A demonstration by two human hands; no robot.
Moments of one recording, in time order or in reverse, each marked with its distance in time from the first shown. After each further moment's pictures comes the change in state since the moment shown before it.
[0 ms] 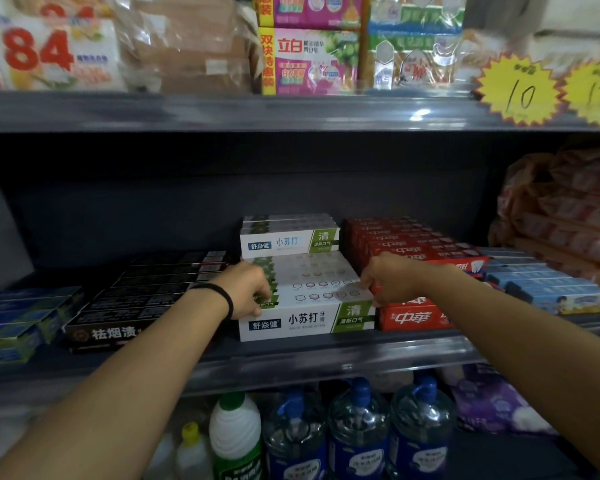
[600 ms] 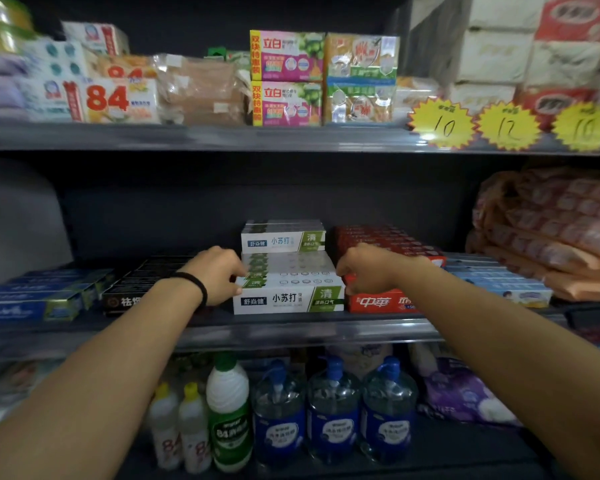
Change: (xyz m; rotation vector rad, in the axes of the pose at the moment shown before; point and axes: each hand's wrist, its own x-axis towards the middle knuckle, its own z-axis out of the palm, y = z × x) left_hand -0.096 0.041 -0.031 0.010 0.176 -0.165; right_hand -0.081 -0.034 -0.028 -0.014 0.154 -0.133
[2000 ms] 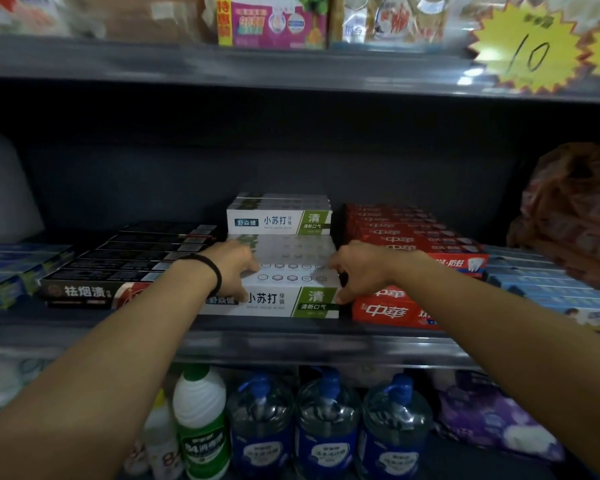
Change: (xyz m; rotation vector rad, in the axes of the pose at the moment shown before) left_hand 0.107 0.010 0.064 0.108 -0.259 0.080; right_hand 0.083 0.059 0.055 0.117 -0.198 -0.034
